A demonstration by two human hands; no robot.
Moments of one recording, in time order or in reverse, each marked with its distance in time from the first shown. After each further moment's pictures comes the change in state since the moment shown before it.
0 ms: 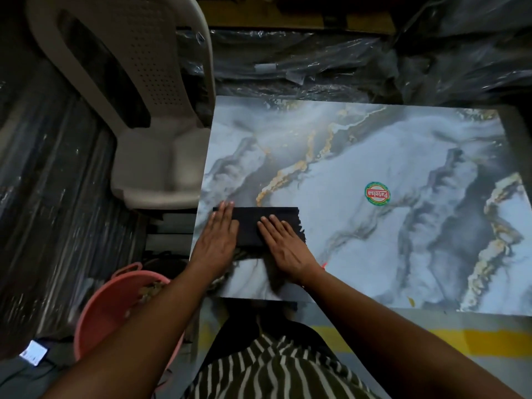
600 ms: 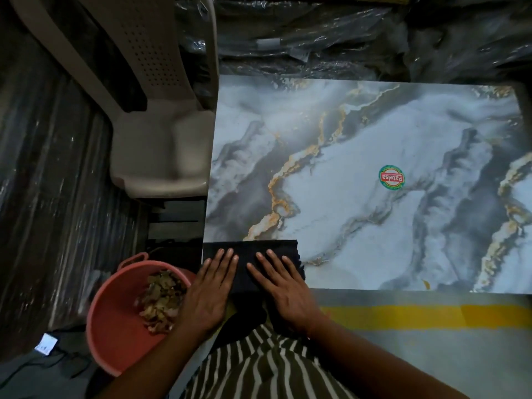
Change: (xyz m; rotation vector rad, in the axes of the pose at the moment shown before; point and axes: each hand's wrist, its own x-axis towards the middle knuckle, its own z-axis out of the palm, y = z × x) left_hand -0.123 -0.011 0.069 -0.111 -0.088 0.056; right_hand -0.072 -0.089 0.053 0.088 -0.010 0.005
